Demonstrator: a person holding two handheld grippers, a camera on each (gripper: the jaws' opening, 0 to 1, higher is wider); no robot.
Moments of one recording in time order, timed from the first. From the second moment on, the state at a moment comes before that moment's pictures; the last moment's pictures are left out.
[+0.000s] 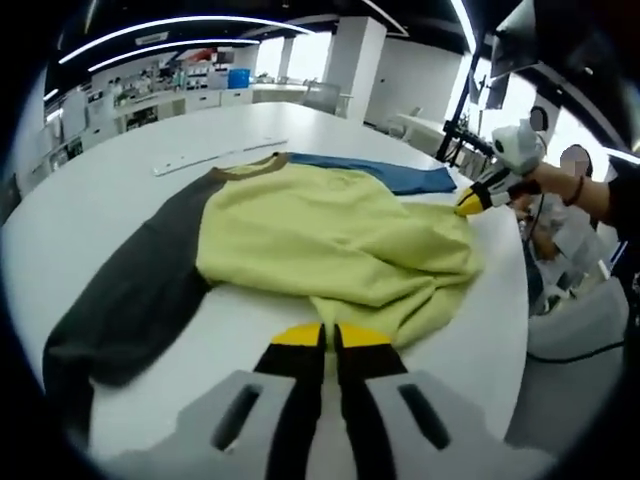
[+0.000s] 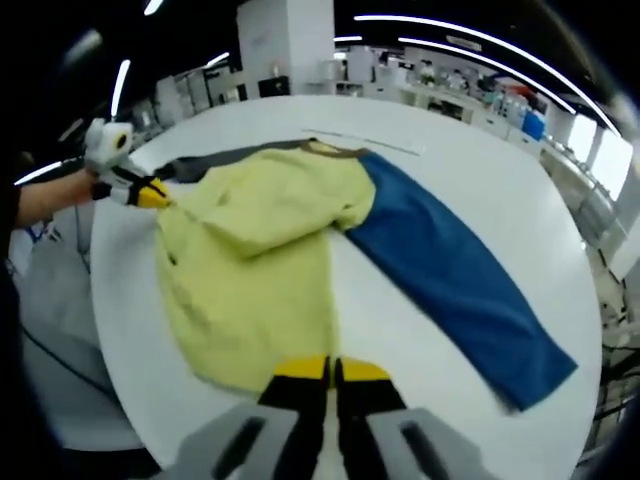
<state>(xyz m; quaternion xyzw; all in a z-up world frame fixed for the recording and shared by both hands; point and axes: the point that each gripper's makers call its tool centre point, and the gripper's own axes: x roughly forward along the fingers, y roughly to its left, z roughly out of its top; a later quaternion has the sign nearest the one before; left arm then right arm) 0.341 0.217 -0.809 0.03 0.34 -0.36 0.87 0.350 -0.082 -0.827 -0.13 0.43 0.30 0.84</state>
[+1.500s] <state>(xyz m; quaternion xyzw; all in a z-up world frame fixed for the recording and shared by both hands) 0.254 0.252 -0.801 -0.11 0.37 -0.28 0.88 0.268 -0.088 -0.821 -0.05 0.45 0.26 0.85</state>
